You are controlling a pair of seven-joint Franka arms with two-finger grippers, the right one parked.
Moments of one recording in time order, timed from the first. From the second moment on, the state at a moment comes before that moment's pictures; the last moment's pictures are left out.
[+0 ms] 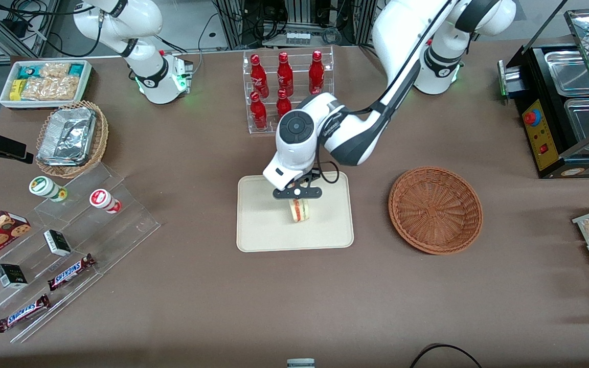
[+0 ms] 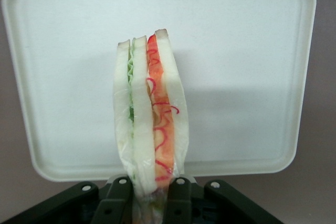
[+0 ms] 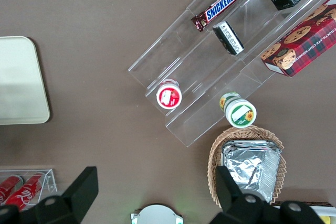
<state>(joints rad) -0.68 0.66 -0.17 -1.45 0.03 2.10 -0.84</state>
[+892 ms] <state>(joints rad) -0.68 0.77 -0.17 -1.44 0.10 2.24 -0.77</state>
